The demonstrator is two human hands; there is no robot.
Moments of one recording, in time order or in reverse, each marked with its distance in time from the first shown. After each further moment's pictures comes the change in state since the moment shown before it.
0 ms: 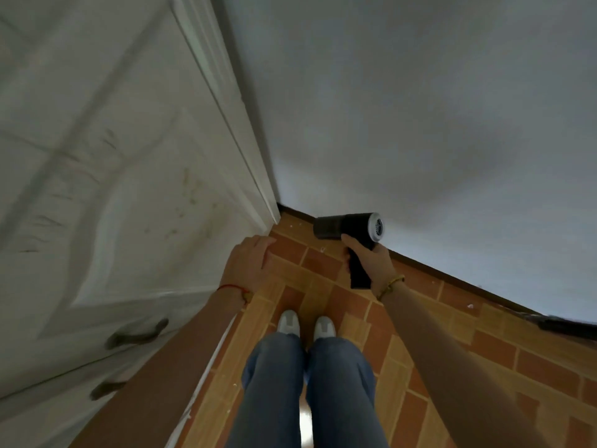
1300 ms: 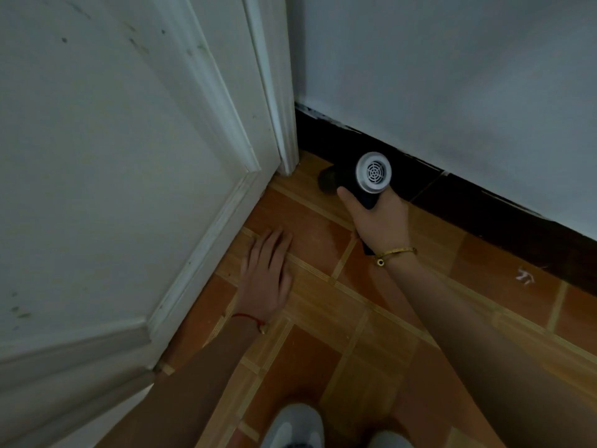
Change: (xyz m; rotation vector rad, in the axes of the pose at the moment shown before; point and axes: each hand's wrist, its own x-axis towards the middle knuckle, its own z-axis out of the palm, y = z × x) left_hand 0.219 -0.338 0.486 0.104 0.368 0.103; right_hand 0.476 0.318 0.102 -0.578 0.079 -0.667
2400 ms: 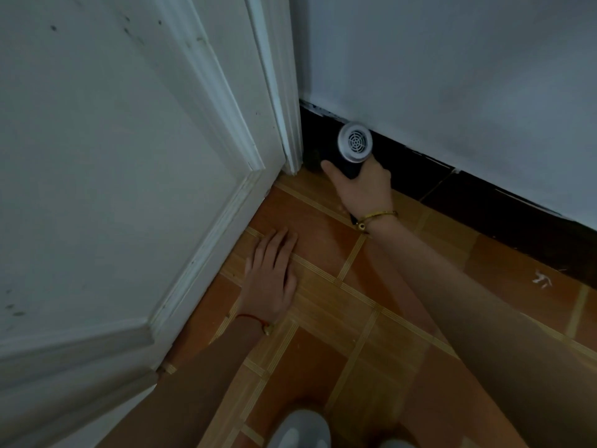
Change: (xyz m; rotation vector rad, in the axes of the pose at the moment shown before) left_hand -0.001 -0.004 0.003 0.030 0.019 0.017; right_hand 0.043 -0.017 0.030 0.018 -0.051 -0.035
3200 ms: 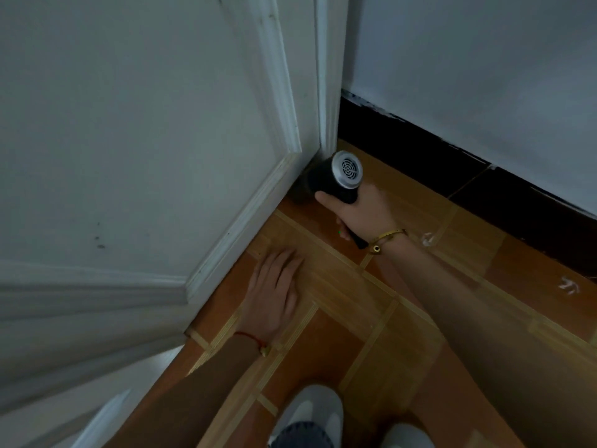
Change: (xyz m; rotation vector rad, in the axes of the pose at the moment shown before) left_hand -0.067 -0.005 -0.021 -0.061 0.019 -0.024; right_hand -0.051 -0.006 0.023 -0.017 -0.354 -0.052
